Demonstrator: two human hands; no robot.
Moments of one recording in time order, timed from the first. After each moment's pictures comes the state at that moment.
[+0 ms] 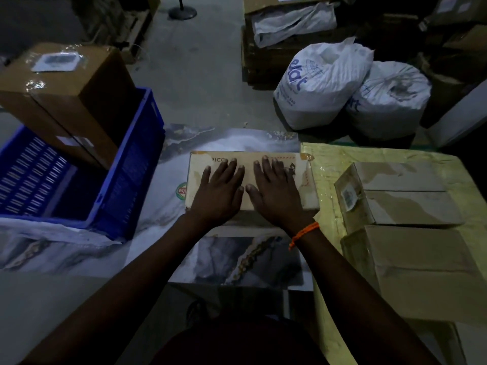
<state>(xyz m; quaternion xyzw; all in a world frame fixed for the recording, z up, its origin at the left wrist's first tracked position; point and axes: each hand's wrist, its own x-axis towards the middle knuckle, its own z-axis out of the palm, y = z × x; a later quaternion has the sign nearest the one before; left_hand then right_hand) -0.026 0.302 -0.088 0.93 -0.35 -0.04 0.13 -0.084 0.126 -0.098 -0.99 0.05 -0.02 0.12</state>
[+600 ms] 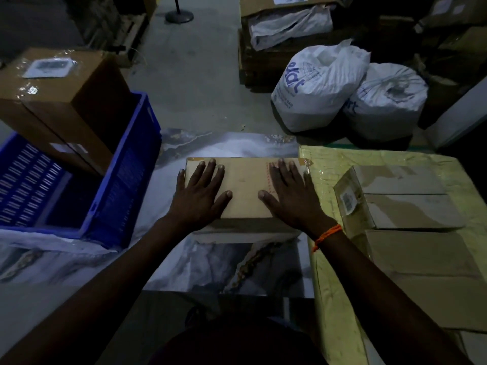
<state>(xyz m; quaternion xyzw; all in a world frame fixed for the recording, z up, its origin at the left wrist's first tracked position) -0.003 0.330 -0.093 0.95 -0.30 -0.08 0.06 -0.088 0.078 -0.099 -0.99 0.06 0.05 0.07</state>
